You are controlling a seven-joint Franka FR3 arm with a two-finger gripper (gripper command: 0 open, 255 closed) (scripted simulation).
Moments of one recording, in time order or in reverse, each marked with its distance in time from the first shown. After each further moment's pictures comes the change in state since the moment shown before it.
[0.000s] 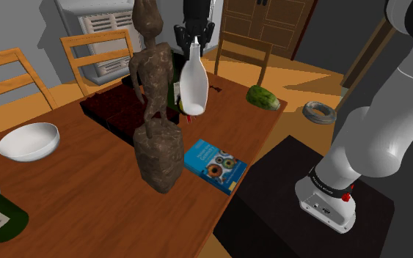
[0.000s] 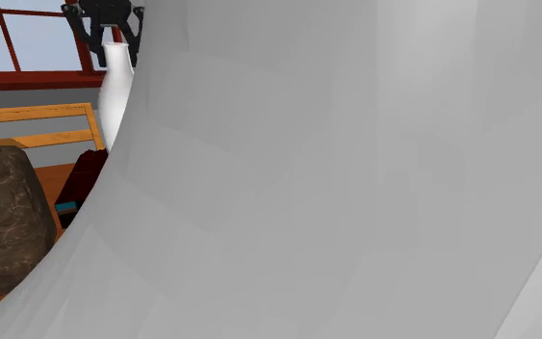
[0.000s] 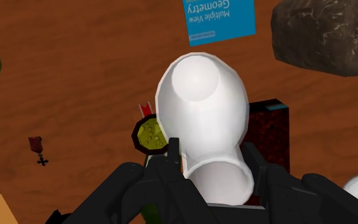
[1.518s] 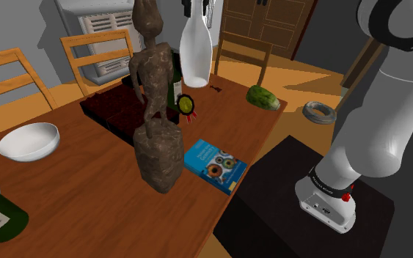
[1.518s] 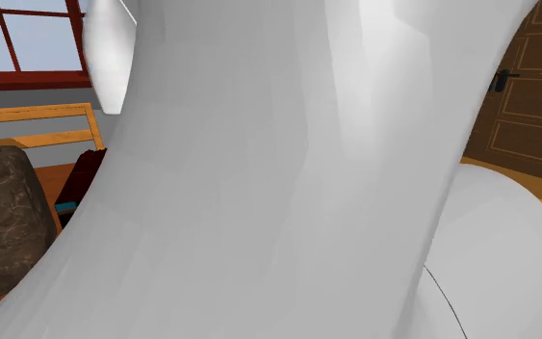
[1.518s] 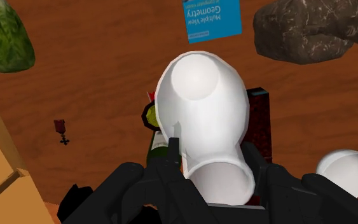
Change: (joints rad) arm 0.008 0.151 0.003 0.524 -0.015 -0.374 -0.004
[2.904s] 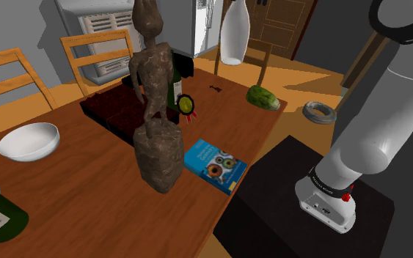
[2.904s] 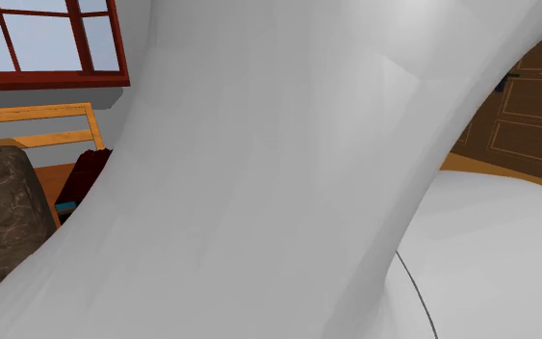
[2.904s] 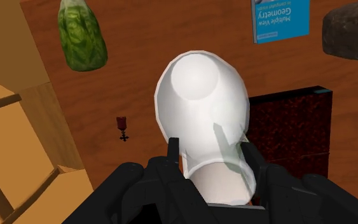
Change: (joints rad) arm -0.226 -0.068 -0.154 -0.002 0.041 -0.059 -0.369
